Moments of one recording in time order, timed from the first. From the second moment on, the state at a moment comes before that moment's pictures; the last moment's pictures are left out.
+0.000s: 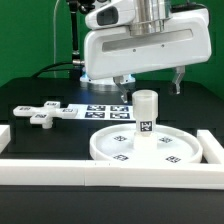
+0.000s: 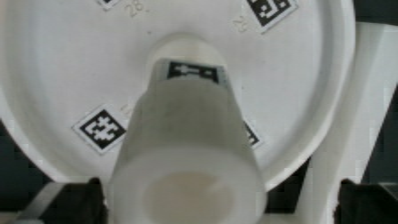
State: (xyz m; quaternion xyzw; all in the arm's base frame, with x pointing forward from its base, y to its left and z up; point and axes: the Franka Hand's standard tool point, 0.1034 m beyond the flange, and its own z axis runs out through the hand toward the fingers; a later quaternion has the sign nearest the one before) arm 0.579 0.032 0.102 -0.99 -0.06 -0.03 0.08
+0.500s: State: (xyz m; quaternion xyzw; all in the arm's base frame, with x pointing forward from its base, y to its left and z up) arm 0.577 0.033 0.100 -0.97 -0.21 -0.04 0.06
